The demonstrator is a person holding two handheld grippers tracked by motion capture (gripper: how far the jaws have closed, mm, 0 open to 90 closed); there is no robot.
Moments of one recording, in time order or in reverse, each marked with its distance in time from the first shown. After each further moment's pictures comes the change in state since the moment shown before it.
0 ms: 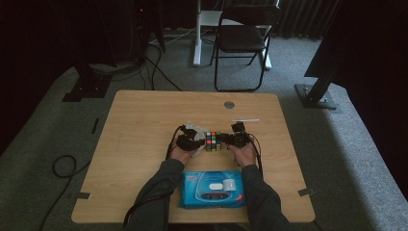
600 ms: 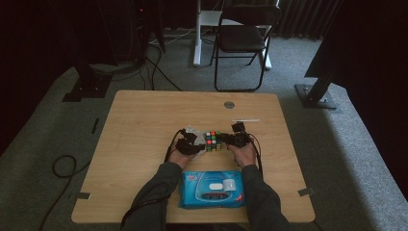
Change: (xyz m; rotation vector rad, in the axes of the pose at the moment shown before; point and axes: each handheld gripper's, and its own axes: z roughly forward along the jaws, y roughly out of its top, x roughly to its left) left arm -0.004 -0.011 -0.001 0.021 -0.036 0.036; right arm -0.001 0.000 0.001 -0.008 0.006 0.005
